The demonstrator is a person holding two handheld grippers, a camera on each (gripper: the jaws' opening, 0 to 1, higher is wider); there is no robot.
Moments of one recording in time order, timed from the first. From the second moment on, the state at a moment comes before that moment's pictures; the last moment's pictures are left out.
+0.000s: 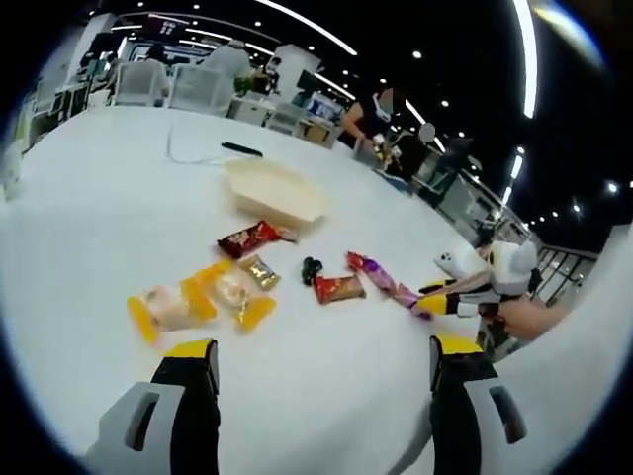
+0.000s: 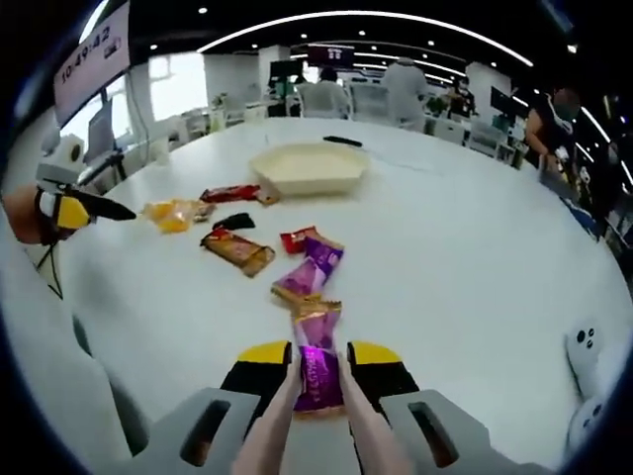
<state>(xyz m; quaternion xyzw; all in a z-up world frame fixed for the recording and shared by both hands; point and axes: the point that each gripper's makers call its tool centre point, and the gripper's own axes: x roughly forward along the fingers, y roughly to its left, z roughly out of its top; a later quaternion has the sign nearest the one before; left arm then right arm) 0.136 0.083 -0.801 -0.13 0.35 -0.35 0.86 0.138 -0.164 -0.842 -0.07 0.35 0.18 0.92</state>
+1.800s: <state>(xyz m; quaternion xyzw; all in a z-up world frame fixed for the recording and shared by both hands) 0.148 0.112 -0.800 -0.16 0.34 -0.32 0.87 0.167 -0.190 -0.806 0.05 0.32 0.11 0.94</state>
